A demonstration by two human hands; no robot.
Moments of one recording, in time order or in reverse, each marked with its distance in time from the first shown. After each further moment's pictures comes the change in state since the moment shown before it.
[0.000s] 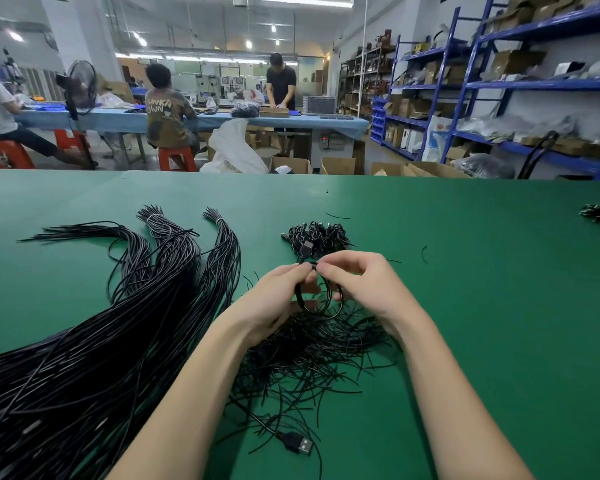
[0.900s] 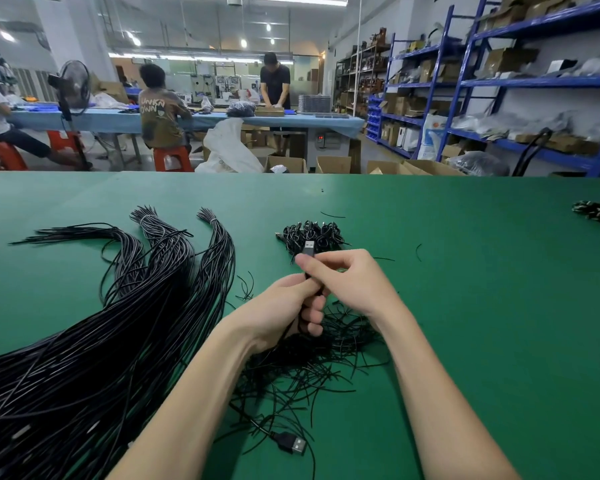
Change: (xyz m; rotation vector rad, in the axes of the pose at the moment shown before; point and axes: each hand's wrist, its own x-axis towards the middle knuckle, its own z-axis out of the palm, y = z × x) left_hand -0.009 0.002 0.019 -0.053 -0.098 -0.112; right_hand 0.004 -0.002 0.008 -0.190 0.099 -0.024
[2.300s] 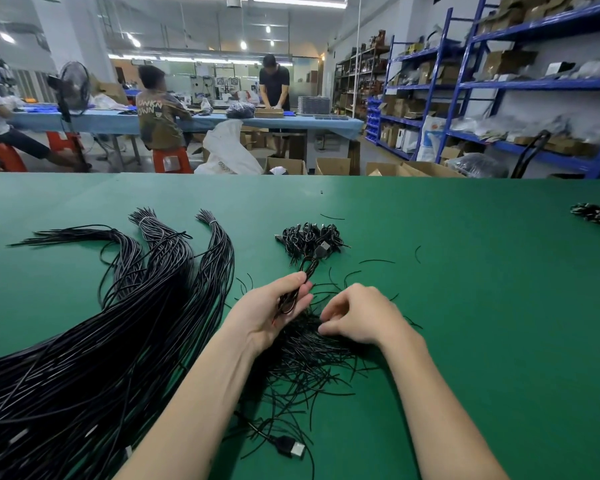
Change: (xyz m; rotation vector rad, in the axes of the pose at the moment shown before) left_hand 0.015 -0.014 -0.021 -0.543 0.352 -0.082; right_hand -0.008 0.029 -0.009 -0.663 -0.228 0.245
